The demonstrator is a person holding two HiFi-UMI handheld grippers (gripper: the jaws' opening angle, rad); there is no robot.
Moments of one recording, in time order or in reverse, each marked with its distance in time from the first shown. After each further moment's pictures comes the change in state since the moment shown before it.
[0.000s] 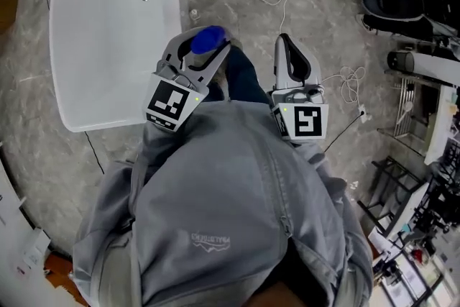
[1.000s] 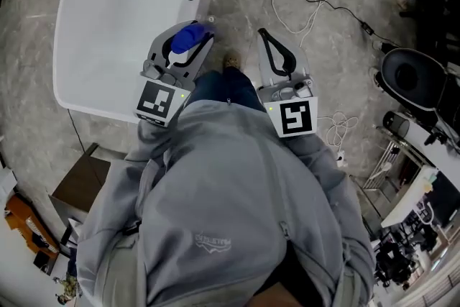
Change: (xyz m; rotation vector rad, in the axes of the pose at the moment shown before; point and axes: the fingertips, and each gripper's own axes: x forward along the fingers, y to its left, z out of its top) left arm 0.062 0.183 -0.008 -0.085 0.035 0.371; right arm 0.218 -0.005 -0.011 -0.068 0.018 0.481
